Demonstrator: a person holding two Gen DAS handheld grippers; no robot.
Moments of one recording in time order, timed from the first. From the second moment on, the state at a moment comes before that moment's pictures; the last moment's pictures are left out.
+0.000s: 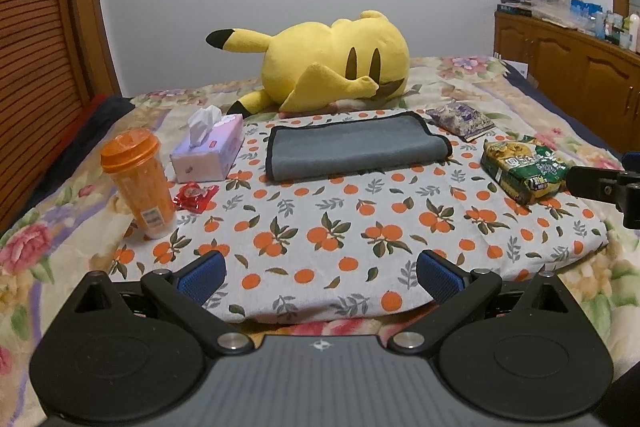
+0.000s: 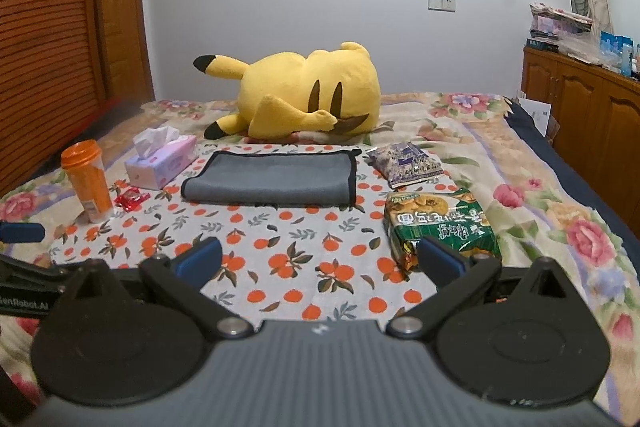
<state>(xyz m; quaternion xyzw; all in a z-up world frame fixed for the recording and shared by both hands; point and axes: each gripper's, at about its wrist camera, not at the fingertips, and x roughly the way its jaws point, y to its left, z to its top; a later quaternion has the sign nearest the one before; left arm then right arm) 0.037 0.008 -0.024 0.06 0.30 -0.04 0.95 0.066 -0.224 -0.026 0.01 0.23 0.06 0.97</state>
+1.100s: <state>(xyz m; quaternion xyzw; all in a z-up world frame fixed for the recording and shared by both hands) 0.018 0.014 -0.022 0.07 0.24 -0.02 0.97 0.058 -0.230 -0.031 0.01 0.22 0.05 0.97</state>
